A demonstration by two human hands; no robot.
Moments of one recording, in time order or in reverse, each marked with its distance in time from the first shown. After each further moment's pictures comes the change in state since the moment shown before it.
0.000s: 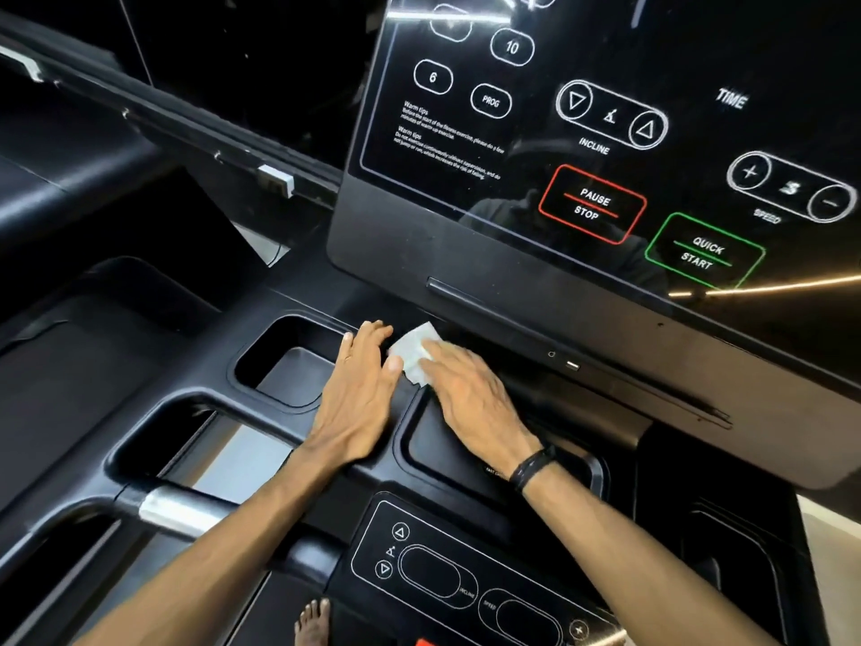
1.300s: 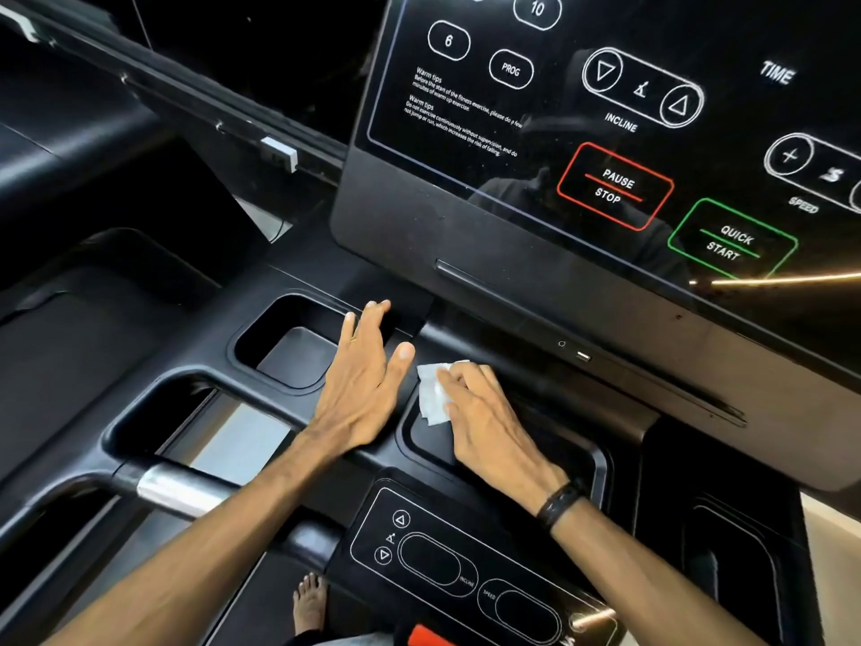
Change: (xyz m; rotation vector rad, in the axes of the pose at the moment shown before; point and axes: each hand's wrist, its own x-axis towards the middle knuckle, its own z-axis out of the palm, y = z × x) left_hand -0.003 -0.003 0.004 -0.035 0.014 -0.102; right_hand -0.038 -0.009 -0.009 0.208 -0.089 0.067
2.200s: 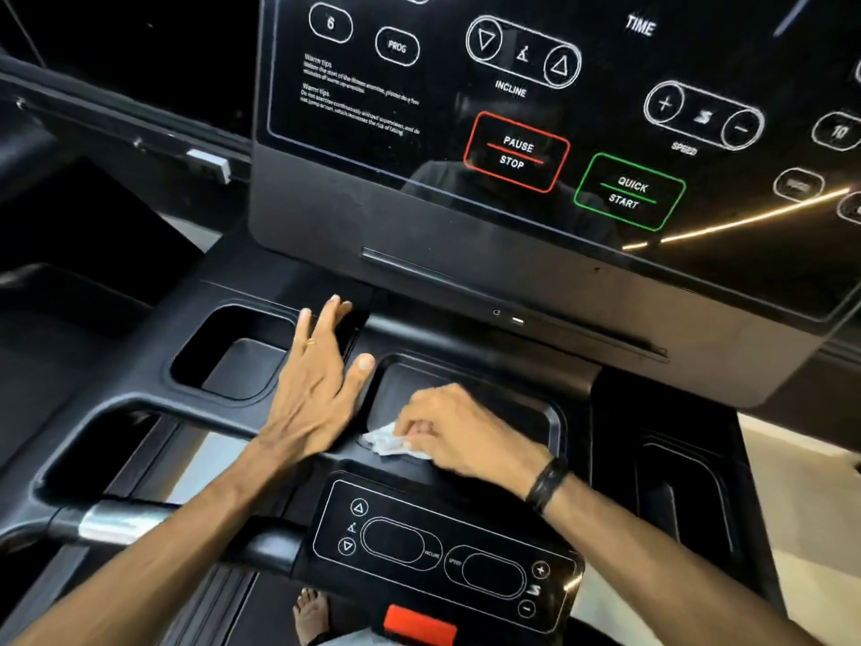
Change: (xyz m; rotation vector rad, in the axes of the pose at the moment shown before) left_hand 0.005 -0.015 0.009 0.201 0.008 0.369; right_hand -0.020 -0.001 -0.024 0.156 -0.218 0.040
